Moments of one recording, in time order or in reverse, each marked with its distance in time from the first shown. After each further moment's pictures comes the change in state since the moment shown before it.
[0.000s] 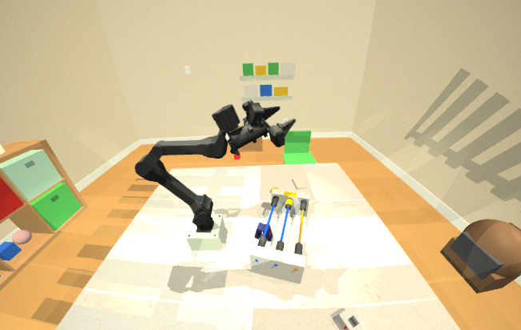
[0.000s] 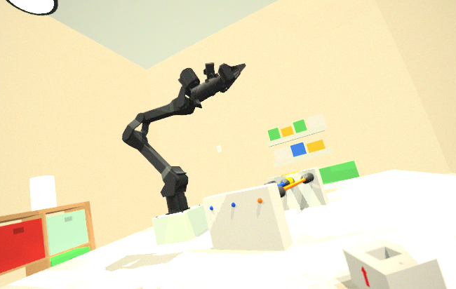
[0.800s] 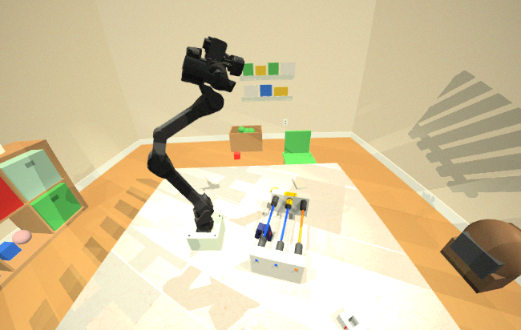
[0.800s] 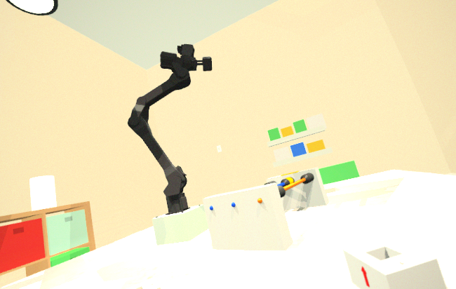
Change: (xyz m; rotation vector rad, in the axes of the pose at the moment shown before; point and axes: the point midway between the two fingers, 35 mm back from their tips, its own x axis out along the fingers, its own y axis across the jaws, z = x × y) arm -0.078 0.248 0.173 0.546 0.213 1.303
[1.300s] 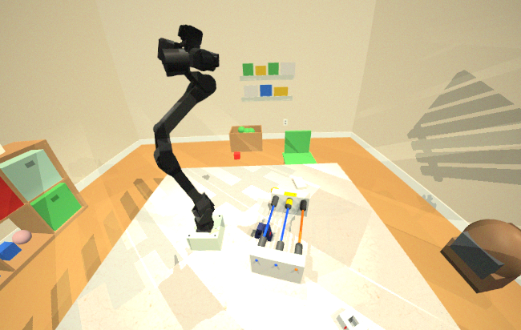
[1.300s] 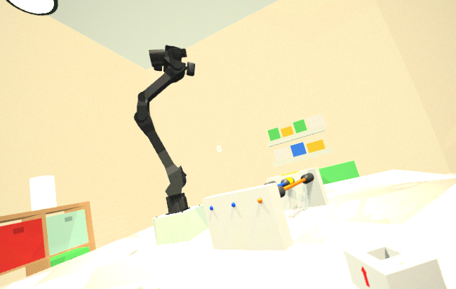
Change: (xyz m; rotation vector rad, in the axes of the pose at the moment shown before) arm 0.015 0.095 -0.020 0.143 0.380 0.278
